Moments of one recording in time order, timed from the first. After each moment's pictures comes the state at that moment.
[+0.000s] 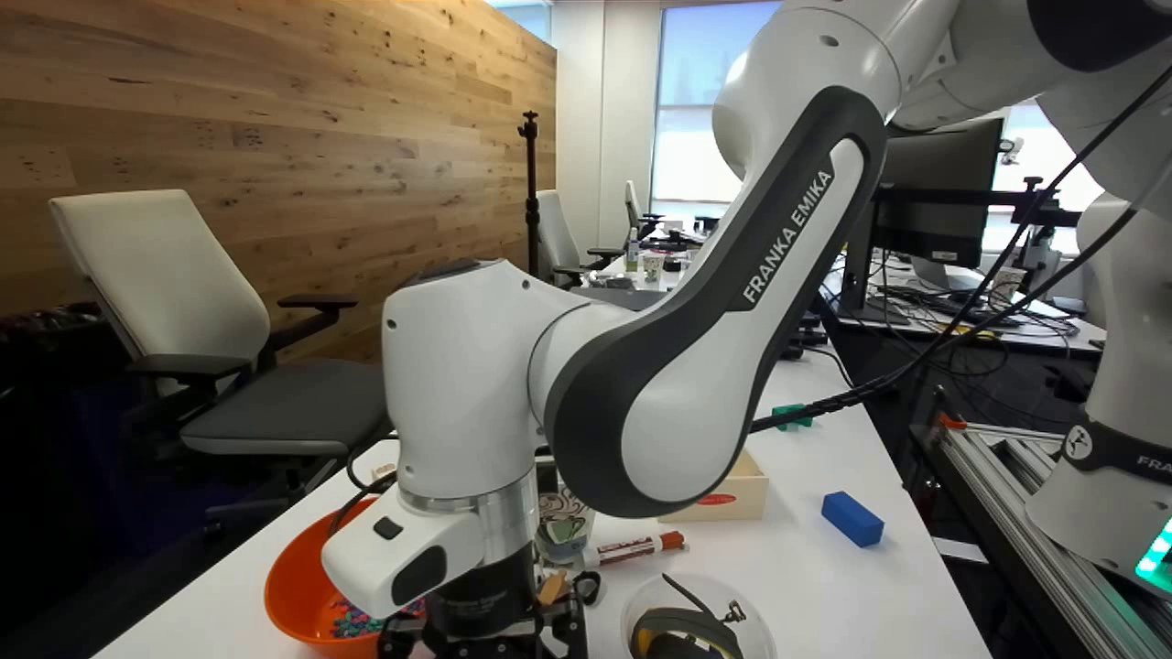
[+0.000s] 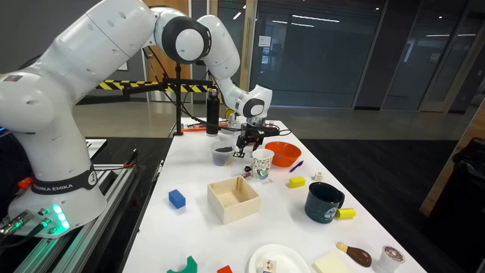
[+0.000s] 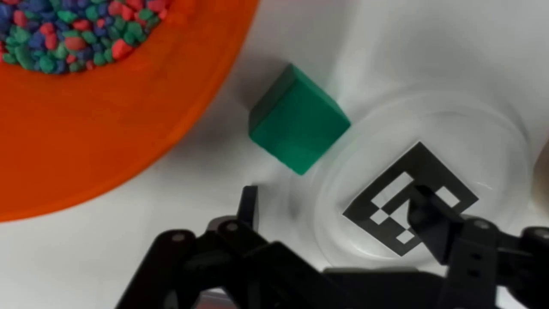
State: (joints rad) arm 0.28 0.83 0.31 -1.60 -0.15 2.39 -1.35
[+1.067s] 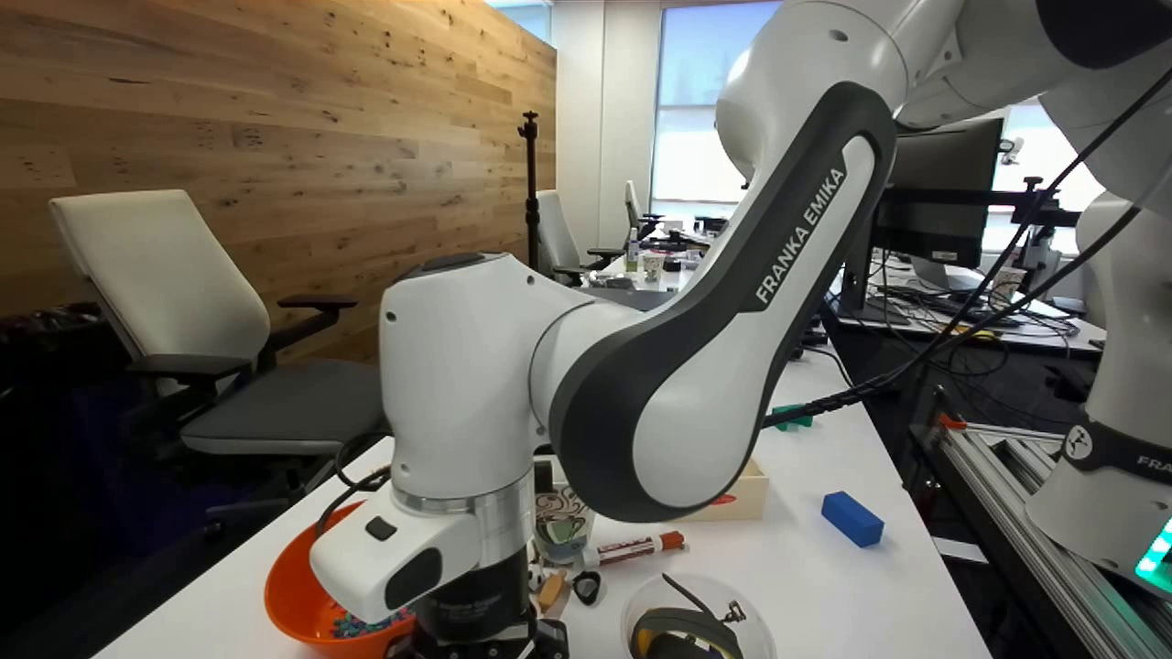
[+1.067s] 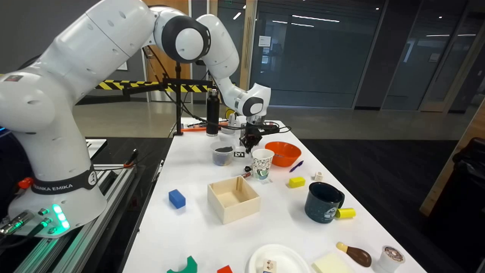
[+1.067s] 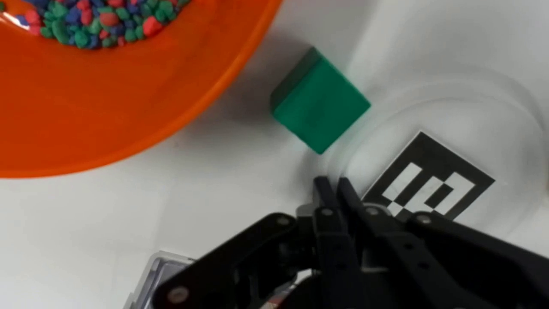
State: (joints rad) arm 0.29 0.83 0.31 -1.60 -0.17 2.42 -1.35
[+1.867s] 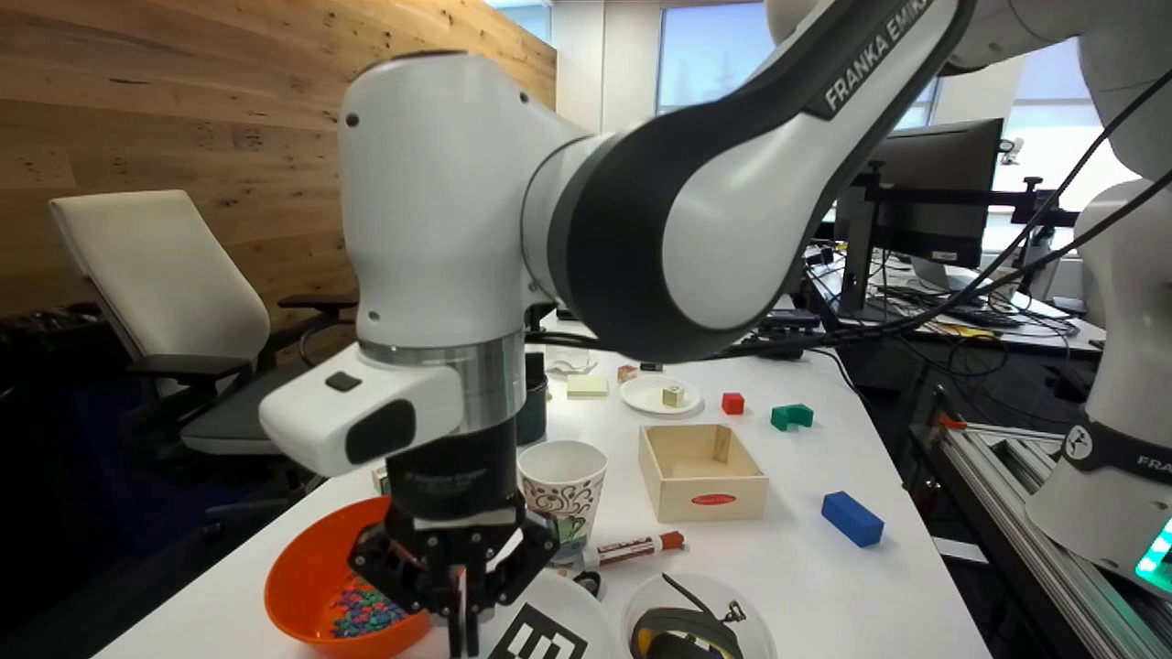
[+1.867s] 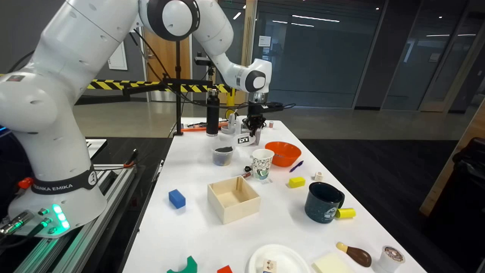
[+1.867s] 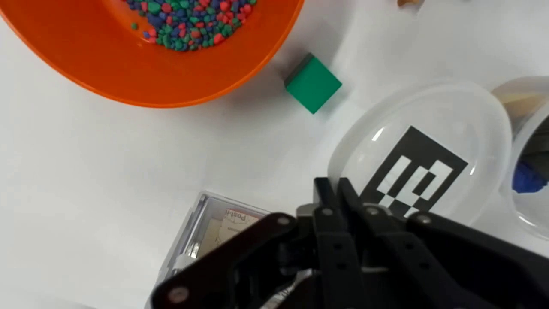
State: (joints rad) arm 0.32 0.66 0.29 -1.59 -0.20 2.26 -1.31
